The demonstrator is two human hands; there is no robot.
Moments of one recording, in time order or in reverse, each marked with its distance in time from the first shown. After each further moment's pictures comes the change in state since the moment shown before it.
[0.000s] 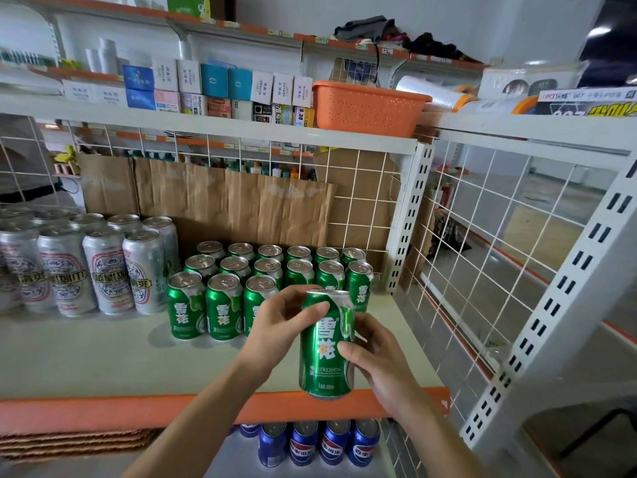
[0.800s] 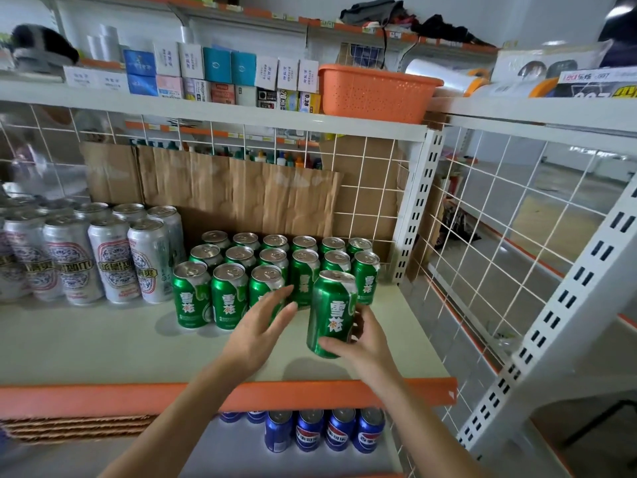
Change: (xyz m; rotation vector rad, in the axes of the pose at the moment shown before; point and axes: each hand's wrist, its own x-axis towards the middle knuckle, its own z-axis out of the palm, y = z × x) left_hand 0.001 -0.044 -0.049 0.612 0.003 -0.025; right_hand 0.024 0.031 0.009 -0.391 0.205 0.037
